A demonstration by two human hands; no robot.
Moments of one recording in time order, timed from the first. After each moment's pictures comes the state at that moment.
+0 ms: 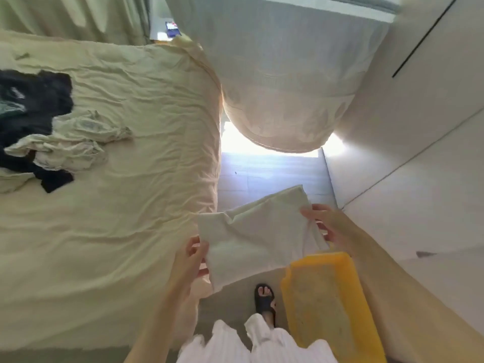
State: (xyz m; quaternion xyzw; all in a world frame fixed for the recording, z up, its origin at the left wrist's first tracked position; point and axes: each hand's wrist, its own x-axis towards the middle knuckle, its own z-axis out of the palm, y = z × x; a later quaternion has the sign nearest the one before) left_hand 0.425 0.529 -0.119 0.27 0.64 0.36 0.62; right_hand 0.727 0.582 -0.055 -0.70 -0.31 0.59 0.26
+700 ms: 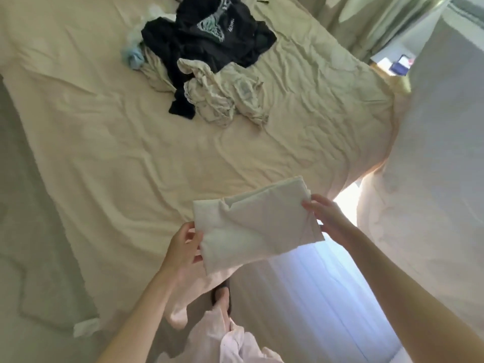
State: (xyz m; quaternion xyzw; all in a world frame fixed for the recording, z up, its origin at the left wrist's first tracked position) left_hand 0.378 0.659 -0.201 -0.05 0.71 0.57 0.41; right_hand 0.509 0.939 -0.153 -0.51 -0.61 0.61 -0.02
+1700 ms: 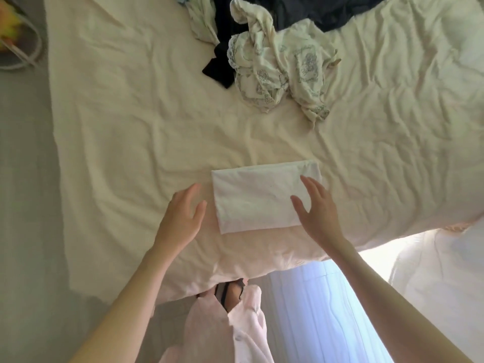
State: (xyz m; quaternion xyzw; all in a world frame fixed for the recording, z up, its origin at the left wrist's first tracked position) left_hand 0.314 0.743 -0.290 0.03 0.91 0.34 0.23; right_hand 0.386 1.014 -0.273 -0.21 -0.93 0.28 -0.08
